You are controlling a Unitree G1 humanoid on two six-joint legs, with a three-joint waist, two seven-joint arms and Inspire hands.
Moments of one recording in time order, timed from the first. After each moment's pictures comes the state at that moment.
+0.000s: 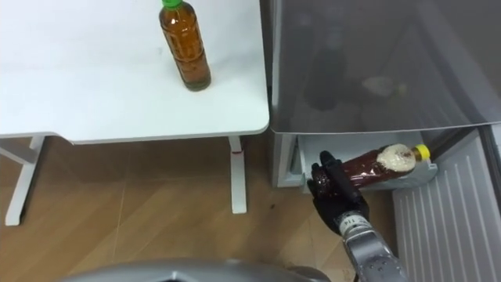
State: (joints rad) left arm 0.28 0.22 -0.05 1.10 -0.28 0.01 -0.03; right arm 0.18 -0.25 0.10 0.68 1.41 0.08 0.14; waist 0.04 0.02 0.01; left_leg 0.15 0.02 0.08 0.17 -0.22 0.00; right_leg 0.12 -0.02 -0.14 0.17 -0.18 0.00
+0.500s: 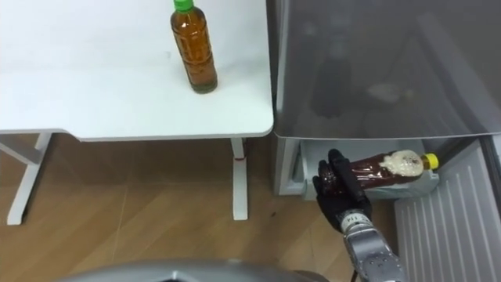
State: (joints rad) left arm 0.35 0.21 -0.05 1.10 -0.06 0.09 -0.06; right arm 0.15 -0.24 0.09 0.71 1.46 0.04 0.12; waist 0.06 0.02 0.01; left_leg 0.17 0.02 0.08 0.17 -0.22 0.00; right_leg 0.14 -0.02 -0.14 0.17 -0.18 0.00
